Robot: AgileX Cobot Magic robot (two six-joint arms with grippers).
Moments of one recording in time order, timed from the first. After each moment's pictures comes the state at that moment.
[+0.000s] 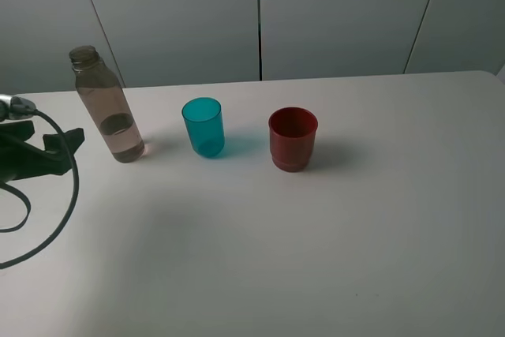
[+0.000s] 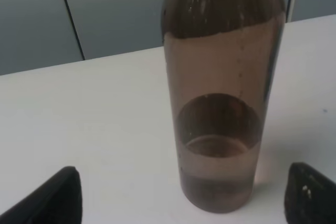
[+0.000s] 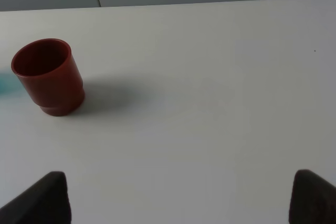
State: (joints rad) left arm 0.10 1.65 -0.19 0.28 -1.06 -0.01; right arm 0.01 0.00 -0.50 0.09 1.10 0.00
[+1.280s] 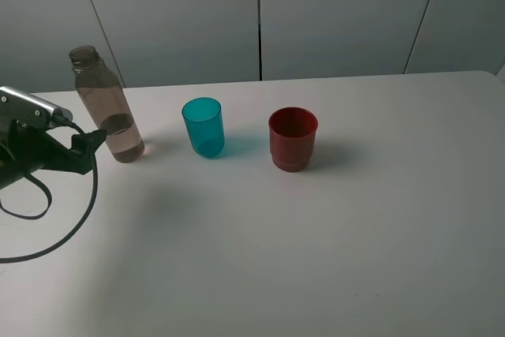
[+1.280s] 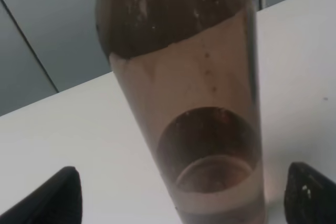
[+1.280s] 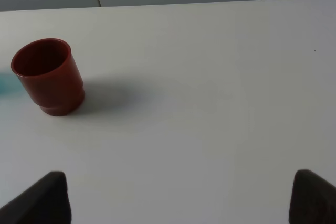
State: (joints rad) left arm 0.10 1.83 -0.34 0.37 -1.10 0.14; right arm 0.01 0.00 -0.50 0.09 1.10 0.00
